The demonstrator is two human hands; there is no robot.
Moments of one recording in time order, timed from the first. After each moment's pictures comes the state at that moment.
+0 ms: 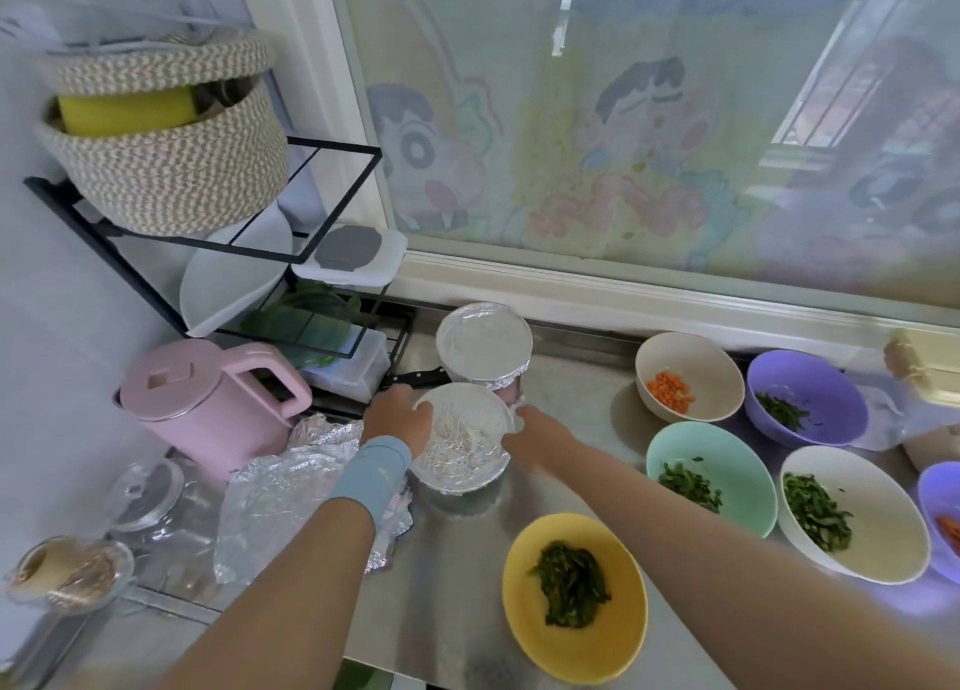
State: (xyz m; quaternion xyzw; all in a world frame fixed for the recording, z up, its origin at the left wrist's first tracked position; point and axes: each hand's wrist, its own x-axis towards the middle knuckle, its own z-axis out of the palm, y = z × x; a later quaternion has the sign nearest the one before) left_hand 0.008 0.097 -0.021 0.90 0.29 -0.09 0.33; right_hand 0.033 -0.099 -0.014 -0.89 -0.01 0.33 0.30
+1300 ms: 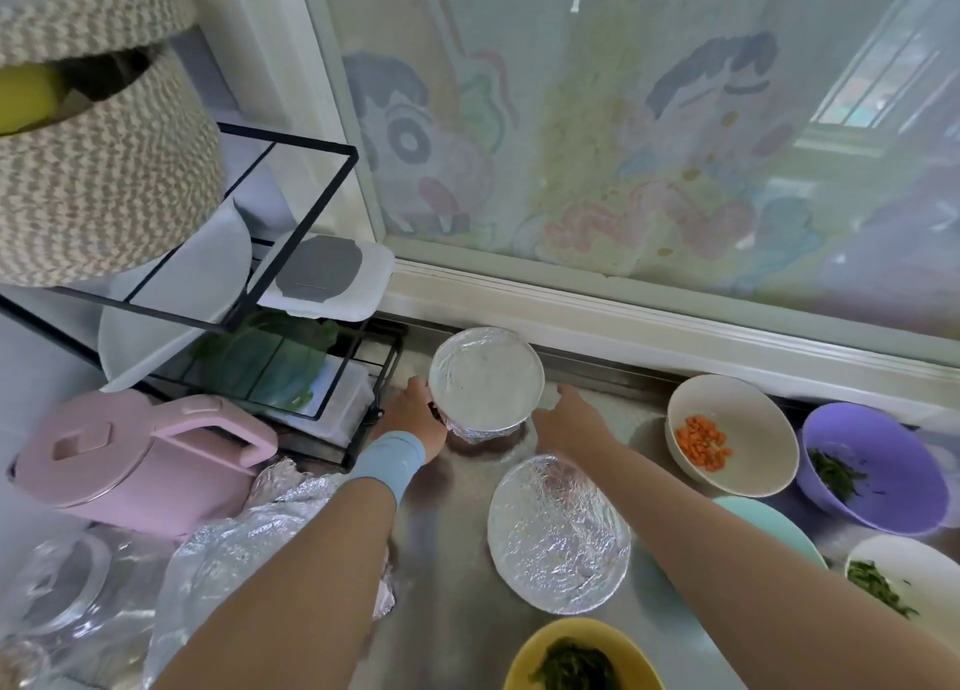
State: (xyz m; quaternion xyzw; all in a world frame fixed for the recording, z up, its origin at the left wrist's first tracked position) left_hand 0.118 0.105 -0.068 0.90 0.27 -0.16 0.31; right_hand 0.165 -0.096 -0.061 -0.90 0.11 0.29 0.32
